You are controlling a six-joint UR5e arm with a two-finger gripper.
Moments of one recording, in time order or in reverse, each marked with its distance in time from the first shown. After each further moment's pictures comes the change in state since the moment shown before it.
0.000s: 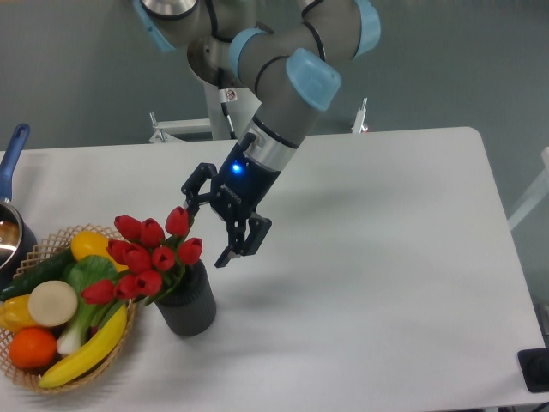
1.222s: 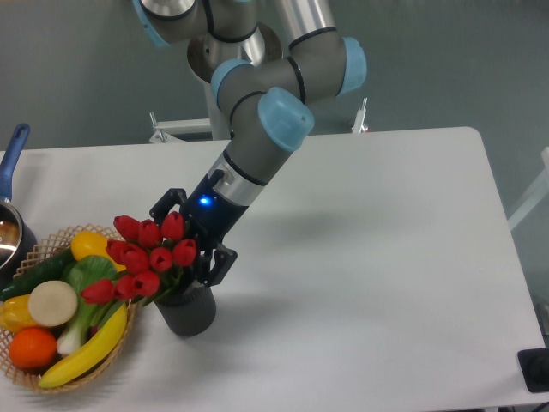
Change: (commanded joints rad) arm -0.089 -0.091 0.066 0.017 -0.015 -0.091
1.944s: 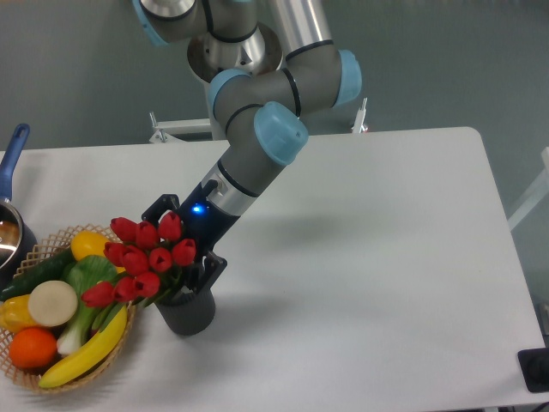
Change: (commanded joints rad) arm 0.003 -0.023 0.002 0.003 -0.052 0.000
